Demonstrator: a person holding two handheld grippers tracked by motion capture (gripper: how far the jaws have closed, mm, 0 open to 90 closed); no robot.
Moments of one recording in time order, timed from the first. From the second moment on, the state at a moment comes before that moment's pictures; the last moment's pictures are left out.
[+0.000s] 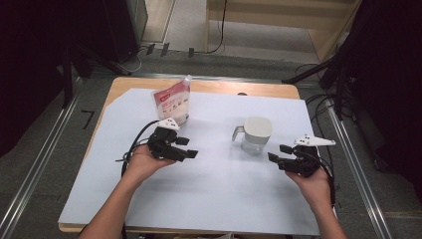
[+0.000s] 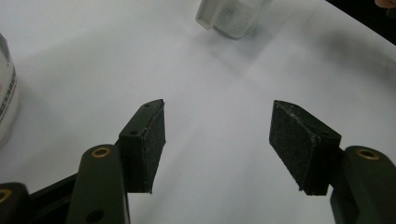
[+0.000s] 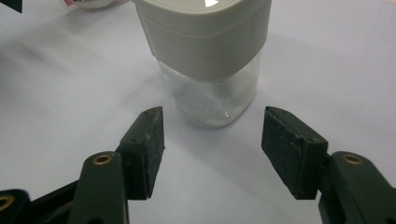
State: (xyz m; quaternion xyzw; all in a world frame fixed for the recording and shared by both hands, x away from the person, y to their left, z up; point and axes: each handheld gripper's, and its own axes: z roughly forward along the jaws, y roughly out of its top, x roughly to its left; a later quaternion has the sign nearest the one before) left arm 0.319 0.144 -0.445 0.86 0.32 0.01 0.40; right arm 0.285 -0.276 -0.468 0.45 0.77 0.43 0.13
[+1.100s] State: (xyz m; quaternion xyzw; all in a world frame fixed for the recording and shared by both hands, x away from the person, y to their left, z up) left arm 0.320 0.148 -0.445 0.87 0.32 0.01 0.39; right arm 0.289 -0.268 -0.464 0.49 0.75 0.42 0.15
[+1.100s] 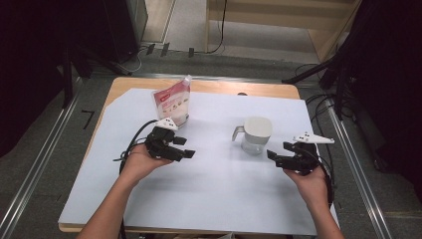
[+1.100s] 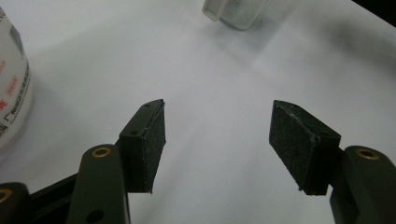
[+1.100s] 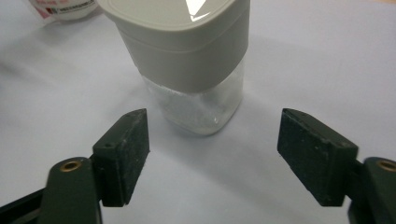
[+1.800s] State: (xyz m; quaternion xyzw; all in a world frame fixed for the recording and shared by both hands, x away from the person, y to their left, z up) left arm 0.325 0.144 -0.447 0.87 0.30 0.00 0.40; right arm 0.294 -0.222 -0.475 0.56 0.70 0.40 0.21
